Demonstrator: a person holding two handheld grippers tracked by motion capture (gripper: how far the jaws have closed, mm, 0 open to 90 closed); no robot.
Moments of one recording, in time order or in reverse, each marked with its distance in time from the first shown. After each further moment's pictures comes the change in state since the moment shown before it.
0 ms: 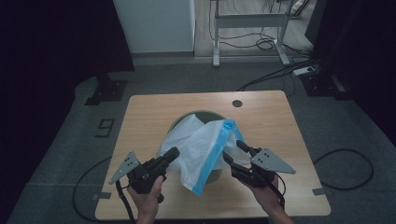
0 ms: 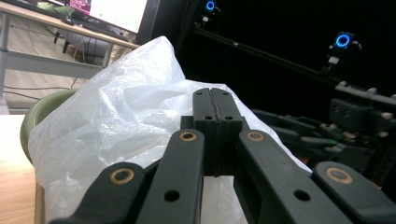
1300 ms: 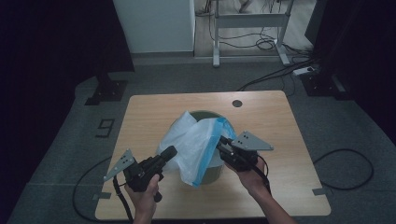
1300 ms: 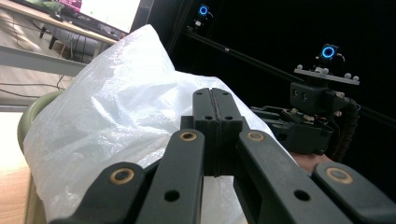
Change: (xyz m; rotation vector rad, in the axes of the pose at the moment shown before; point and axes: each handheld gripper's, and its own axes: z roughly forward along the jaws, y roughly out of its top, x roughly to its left) left arm 0.009 0.003 -0.004 -0.017 -0.039 -0.048; right arm 0.007 0.025 0.049 0.091 0.075 -0.023
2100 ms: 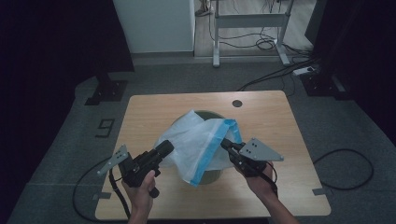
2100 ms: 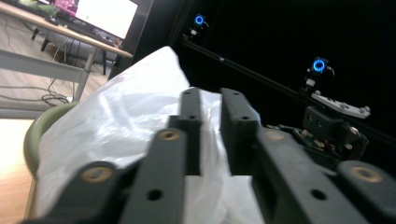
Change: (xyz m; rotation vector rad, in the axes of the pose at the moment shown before) left arm 0.005 0.014 -0.002 -0.019 -0.031 -0.009; right arm -0.004 -0.006 -0.023 -0.072 -0.009 -0.111
